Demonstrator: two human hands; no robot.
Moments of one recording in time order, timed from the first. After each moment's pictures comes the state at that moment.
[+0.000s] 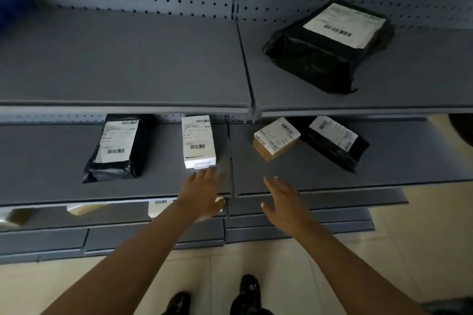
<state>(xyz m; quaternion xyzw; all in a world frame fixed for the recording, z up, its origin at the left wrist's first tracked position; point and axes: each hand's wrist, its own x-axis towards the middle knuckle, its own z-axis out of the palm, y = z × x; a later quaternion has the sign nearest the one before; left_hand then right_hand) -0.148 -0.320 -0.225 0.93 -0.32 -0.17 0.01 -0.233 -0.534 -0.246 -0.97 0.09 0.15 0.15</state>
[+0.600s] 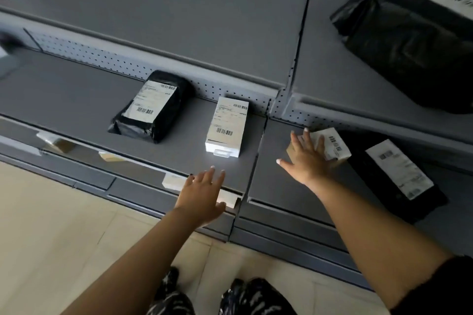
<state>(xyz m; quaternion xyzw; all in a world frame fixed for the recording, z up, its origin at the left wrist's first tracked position) -0.164 -0.333 -0.298 0.98 -0.10 -0.18 0.05 -0.058 -0.591 -0.305 -0.99 0.02 0.16 0.03</state>
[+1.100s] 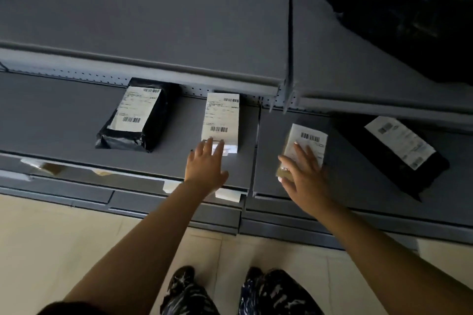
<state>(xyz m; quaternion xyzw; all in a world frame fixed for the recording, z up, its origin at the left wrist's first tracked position) -0.092 -0.331 -0.306 0.98 -0.08 -0.15 0.06 -0.140 -0.583 -0.333 -0.99 -0.06 0.01 0.12</state>
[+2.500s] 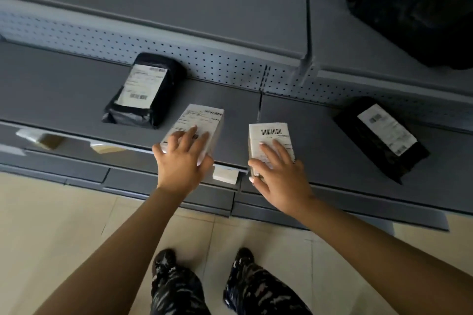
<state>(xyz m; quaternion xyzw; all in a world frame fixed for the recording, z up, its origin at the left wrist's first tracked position) -0.159 -0.273 -0.294 0.99 -0.08 0.12 0.08 -0.190 -0.510 -0.272 -0.98 -0.19 -0.03 0.04</state>
